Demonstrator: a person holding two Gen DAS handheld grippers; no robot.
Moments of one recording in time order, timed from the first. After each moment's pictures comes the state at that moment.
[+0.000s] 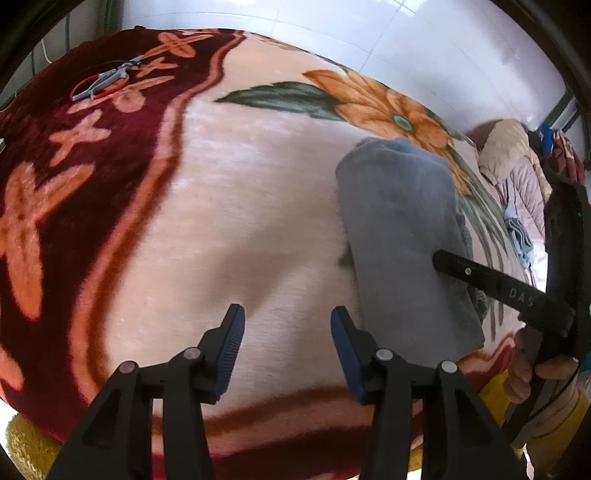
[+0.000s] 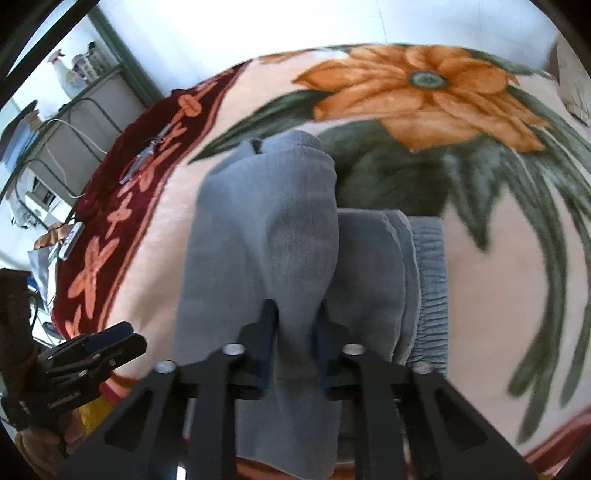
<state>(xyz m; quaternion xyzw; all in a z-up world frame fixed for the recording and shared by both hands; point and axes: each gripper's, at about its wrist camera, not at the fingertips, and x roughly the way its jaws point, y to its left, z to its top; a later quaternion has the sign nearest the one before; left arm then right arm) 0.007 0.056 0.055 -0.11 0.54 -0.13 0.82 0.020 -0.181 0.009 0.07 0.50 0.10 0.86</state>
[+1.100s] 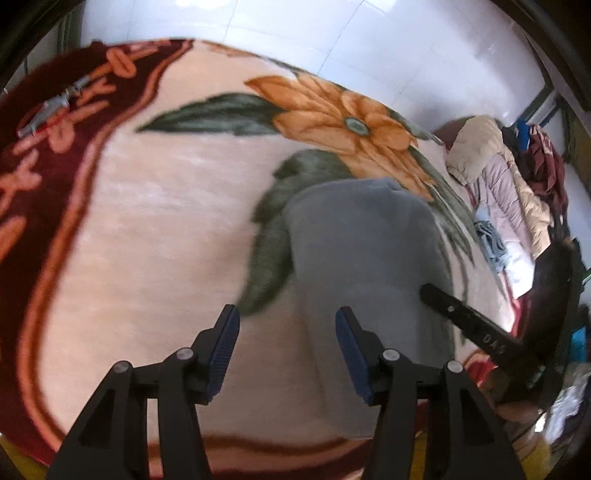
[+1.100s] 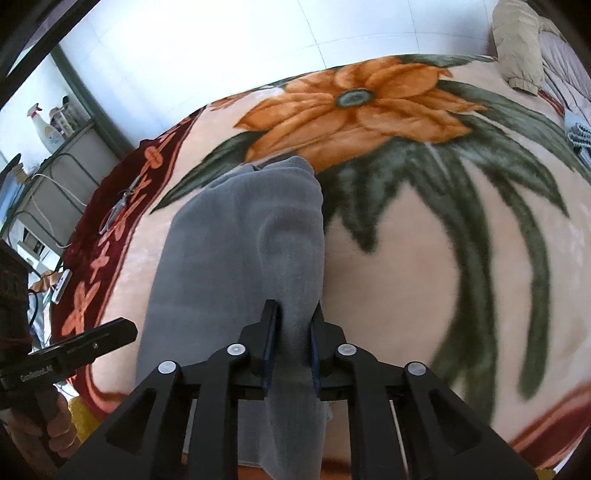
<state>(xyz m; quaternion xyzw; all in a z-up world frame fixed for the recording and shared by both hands) 0.040 -0.015 0.076 -0.13 0.54 -0.19 0.81 0.001 -0.260 0.014 0.12 0.46 0.04 0.88</state>
